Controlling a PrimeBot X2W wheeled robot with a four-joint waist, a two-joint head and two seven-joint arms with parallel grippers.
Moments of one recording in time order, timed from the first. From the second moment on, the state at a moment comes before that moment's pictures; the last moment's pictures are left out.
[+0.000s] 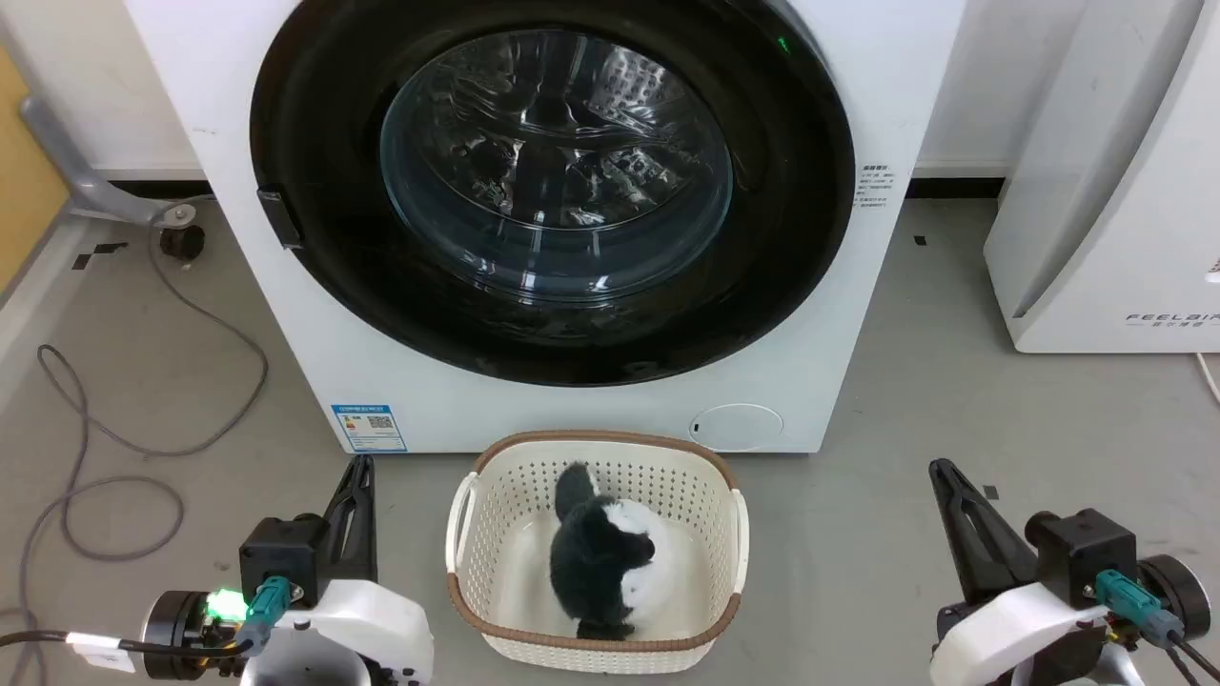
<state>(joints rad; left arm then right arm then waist) -0.02 0.05 0.00 0.00 0.00 0.00 0.00 -0.01 -0.06 0.00 0.01 0.01 0.13 0.00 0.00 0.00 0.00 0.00</state>
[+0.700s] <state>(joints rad) -0.02 0.05 -0.01 0.01 0.00 0.01 0.00 -0.01 -0.06 0.00 0.01 0.02 0.13 0.00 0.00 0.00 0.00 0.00</state>
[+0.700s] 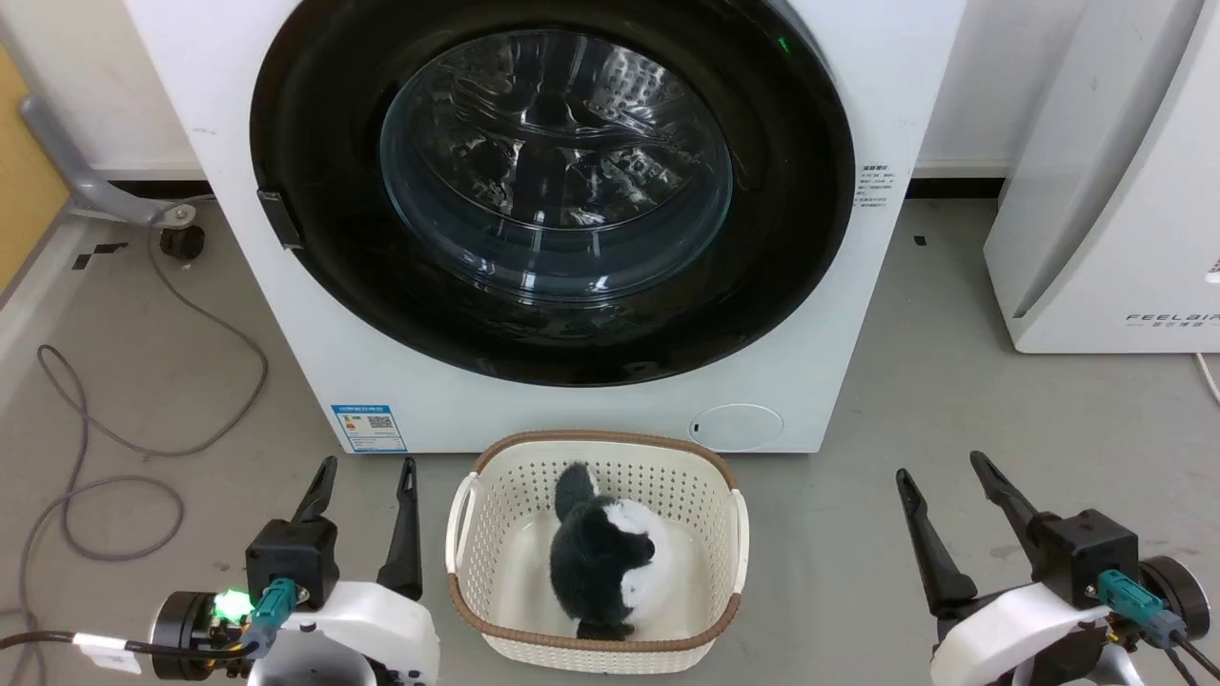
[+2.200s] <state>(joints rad) -0.04 0.05 -0.07 0.08 -0.09 0.02 -0.10 -0.13 -0.06 -0.08 0.17 0.65 0.13 -0.04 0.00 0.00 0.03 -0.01</state>
